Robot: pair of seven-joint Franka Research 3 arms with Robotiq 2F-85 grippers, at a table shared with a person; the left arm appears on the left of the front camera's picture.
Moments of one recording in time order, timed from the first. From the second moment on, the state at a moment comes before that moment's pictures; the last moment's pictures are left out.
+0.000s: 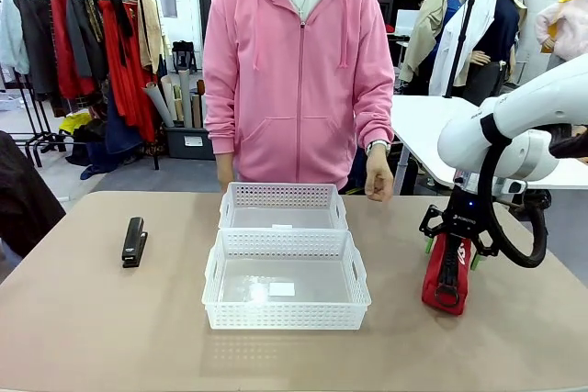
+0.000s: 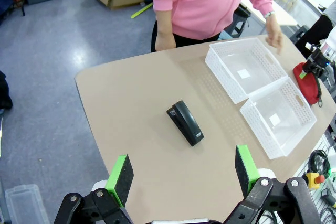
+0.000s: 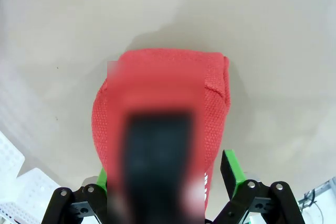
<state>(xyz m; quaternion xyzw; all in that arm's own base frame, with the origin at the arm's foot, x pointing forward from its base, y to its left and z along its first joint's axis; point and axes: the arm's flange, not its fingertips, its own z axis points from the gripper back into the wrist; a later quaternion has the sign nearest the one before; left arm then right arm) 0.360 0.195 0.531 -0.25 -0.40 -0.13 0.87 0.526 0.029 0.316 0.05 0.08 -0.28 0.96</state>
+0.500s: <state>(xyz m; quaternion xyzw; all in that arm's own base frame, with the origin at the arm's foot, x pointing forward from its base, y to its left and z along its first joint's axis) 0.360 0.195 0.531 -0.25 -0.40 -0.13 0.87 0.526 0.028 0.316 0.05 0.08 -0.28 0.96</state>
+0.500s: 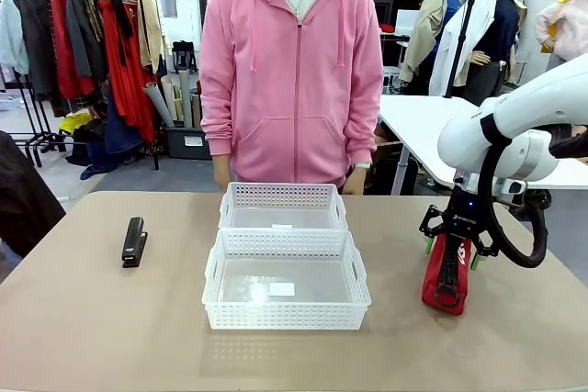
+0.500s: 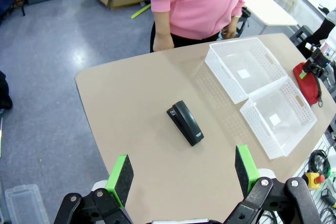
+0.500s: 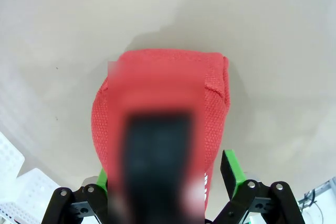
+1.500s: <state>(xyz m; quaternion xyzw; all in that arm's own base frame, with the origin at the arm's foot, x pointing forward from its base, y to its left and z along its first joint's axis) 0.360 0.195 0.531 -0.25 -0.40 -0.13 0.87 0.524 0.042 0.317 0.05 0.08 -0.30 0.95</state>
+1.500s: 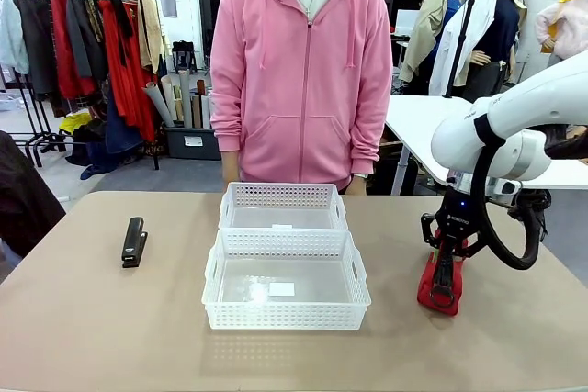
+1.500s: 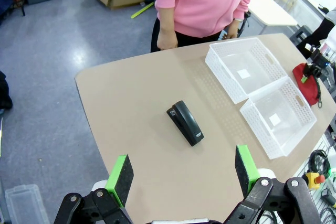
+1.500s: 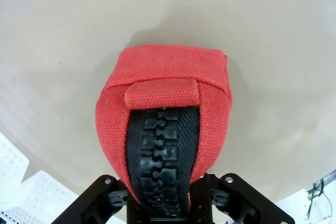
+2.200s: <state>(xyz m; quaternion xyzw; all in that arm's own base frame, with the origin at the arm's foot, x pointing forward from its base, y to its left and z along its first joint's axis) 0.360 0.195 0.531 -0.25 -0.40 -0.13 0.87 0.525 0.038 0.319 0.04 0.11 -0.31 0.94</state>
